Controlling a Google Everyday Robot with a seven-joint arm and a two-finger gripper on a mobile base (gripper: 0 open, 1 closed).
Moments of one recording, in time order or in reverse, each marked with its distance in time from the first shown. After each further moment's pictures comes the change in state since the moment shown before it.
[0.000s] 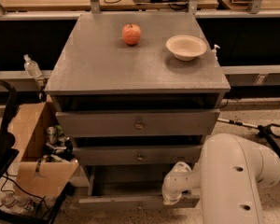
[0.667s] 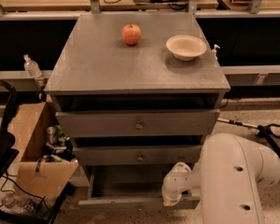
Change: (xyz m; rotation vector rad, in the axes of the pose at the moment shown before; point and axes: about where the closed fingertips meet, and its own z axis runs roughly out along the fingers) arm -0.002 0.008 0.001 -0.020 0.000 -0.018
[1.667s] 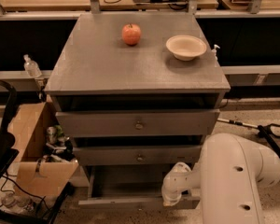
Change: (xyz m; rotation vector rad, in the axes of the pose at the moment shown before) arm 0.000 0.000 0.000 0.000 0.000 0.000
